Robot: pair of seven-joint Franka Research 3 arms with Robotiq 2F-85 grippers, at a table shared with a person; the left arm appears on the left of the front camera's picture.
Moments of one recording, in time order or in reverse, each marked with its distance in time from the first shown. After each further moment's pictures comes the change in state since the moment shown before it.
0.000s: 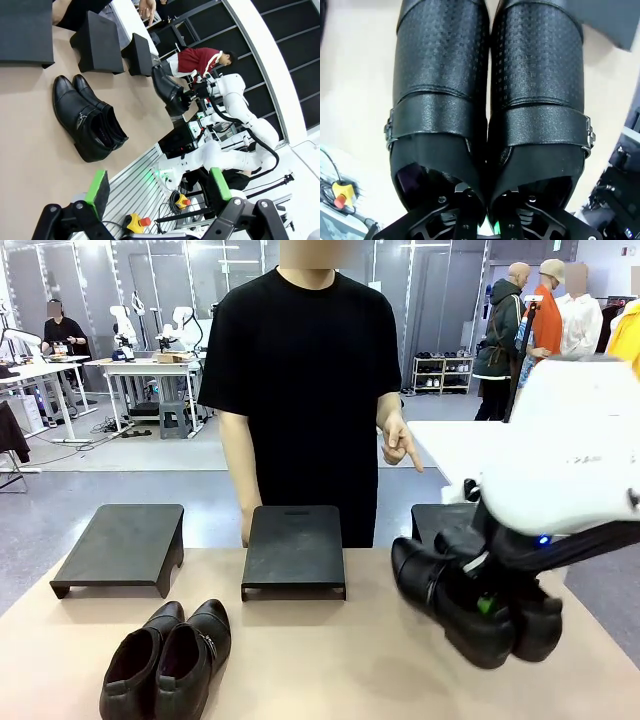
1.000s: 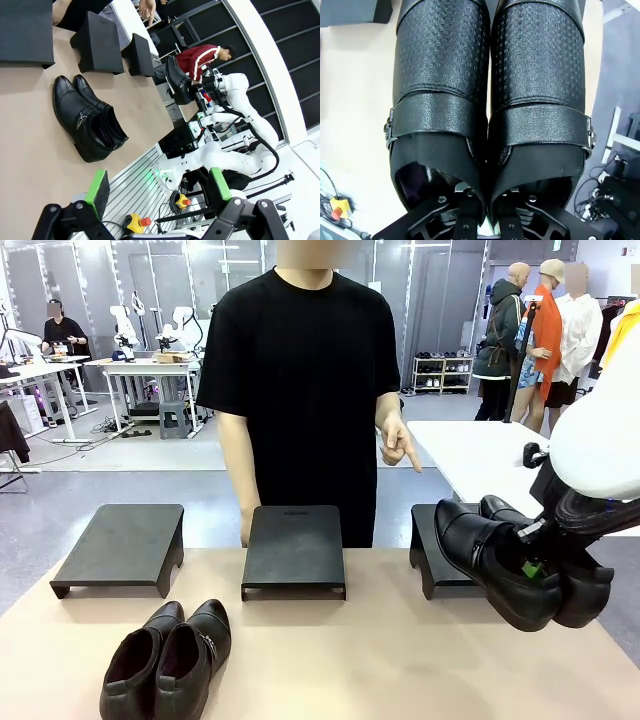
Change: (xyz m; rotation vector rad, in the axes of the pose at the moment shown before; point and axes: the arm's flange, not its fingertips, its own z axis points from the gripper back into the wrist) left arm 0.000 0.000 0.000 0.000 -0.001 -0.002; right arm -0.002 -0.073 0.031 -0.008 -0.111 -0.059
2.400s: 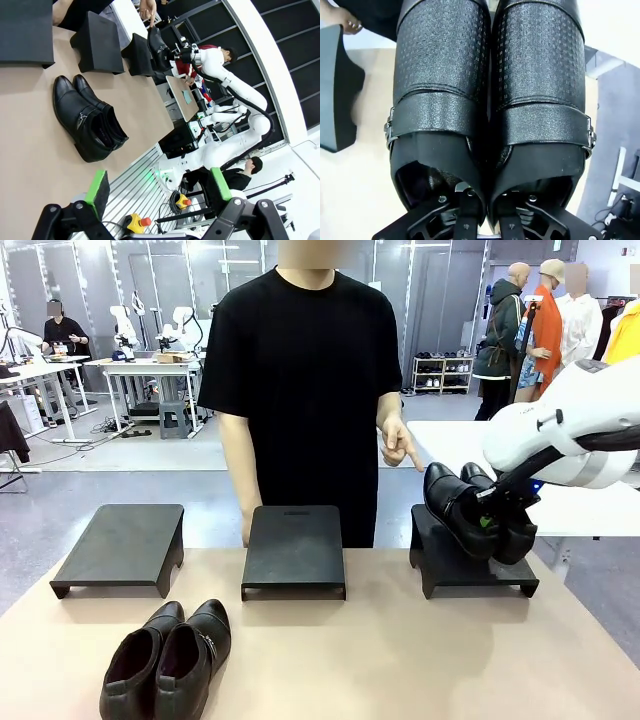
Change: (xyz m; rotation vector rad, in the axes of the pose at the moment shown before) left arm 0.000 0.000 0.000 0.000 0.000 0.000; right arm 0.172 -0.078 -0.106 0.027 -0.178 -0.078
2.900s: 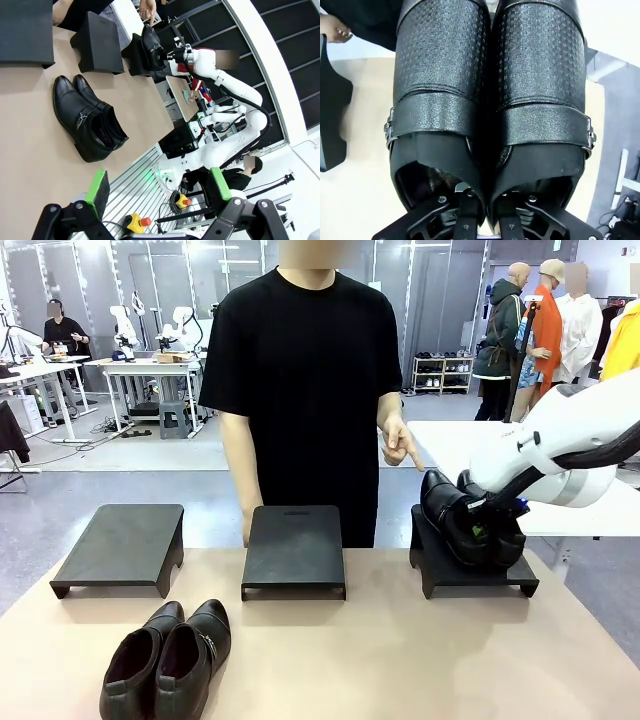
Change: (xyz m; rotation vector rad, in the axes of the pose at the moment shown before) left arm 0.000 0.000 0.000 0.000 0.000 0.000; right arm 0.000 0.002 -0.036 -0.014 -0.023 -0.027
